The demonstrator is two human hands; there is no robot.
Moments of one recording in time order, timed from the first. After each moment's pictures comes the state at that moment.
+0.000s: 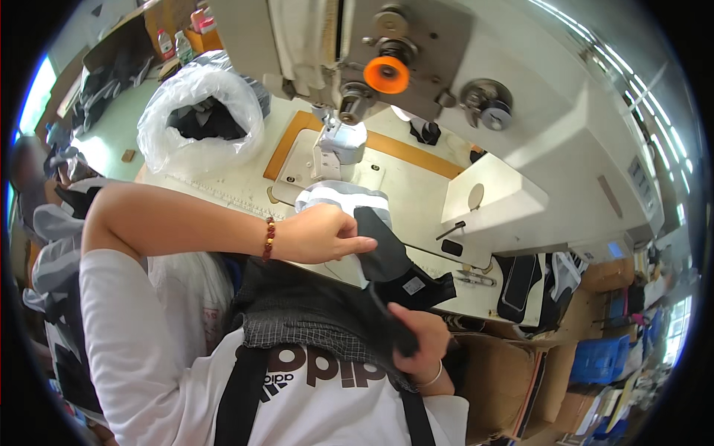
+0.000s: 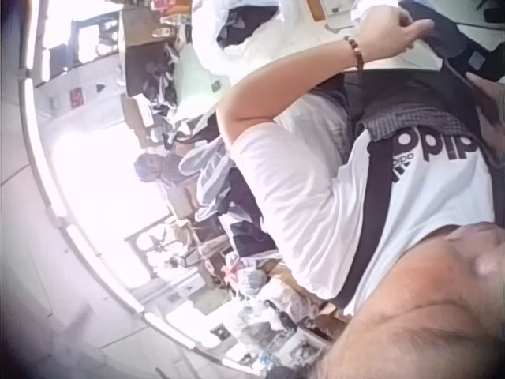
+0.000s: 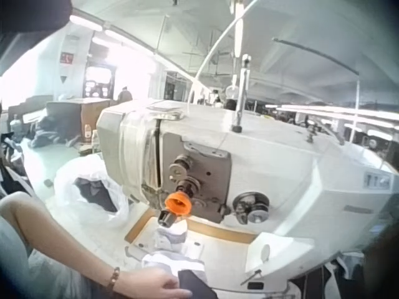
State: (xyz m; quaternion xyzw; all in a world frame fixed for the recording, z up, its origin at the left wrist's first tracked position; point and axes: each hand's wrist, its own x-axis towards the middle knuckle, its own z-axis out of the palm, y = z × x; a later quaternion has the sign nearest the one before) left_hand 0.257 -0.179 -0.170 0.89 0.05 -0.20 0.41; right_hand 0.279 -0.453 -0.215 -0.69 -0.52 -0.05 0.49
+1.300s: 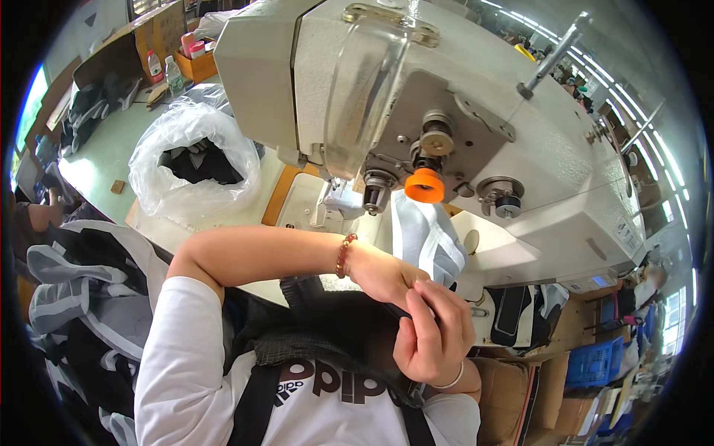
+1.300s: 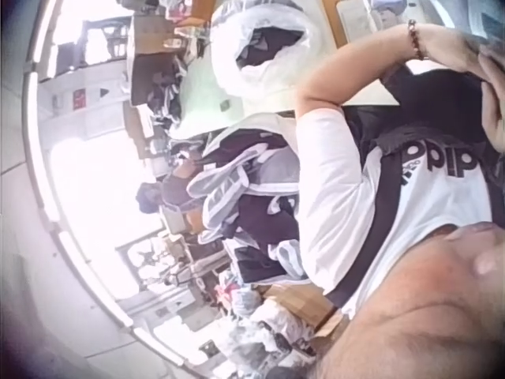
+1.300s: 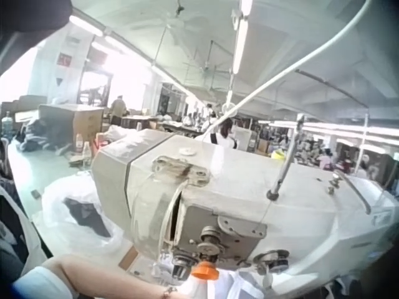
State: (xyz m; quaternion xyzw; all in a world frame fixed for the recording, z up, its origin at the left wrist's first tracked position) left_hand 0.345 -0.189 -0.171 0.58 -0.44 -0.30 0.62; right_hand 0.309 -0.373 -0.136 -0.69 -0.56 -0.36 0.28
